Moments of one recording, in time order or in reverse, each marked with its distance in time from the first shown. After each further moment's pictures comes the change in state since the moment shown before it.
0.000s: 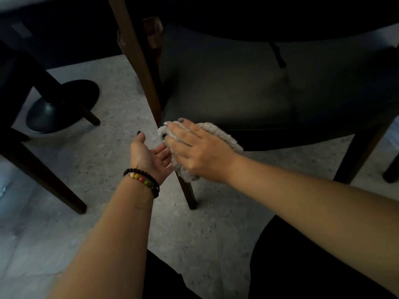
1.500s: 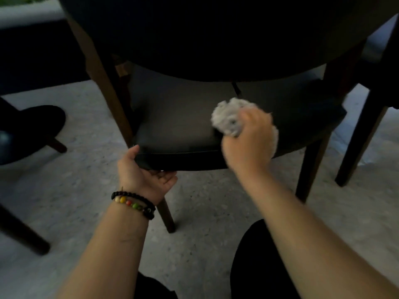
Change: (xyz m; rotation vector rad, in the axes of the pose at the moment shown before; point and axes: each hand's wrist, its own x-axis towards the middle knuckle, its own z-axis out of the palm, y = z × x) left_hand -0.036 -0.011 0.053 -0.107 -0.129 -0.080; right_hand -0.060 0.062 -0.061 0.318 0.231 1.443
